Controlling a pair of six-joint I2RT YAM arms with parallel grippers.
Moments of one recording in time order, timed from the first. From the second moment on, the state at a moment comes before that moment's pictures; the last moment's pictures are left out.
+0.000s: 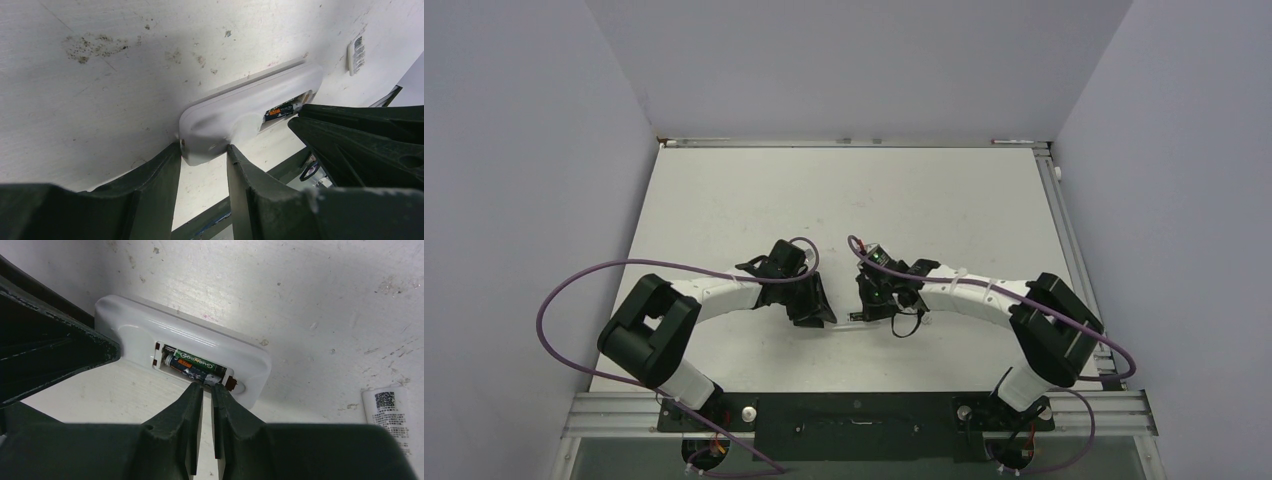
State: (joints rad) left arm -0.59 1.56 0.70 -0.23 0.41 -0.86; right arm 0.87 1.59 0.92 -0.42 -0.03 0.59
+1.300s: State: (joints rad) left arm -0.57 1.48 0.64 -0.22 0.42 -0.83; right arm 1.01 1.62 1.18 -0.82 0.32 0.53
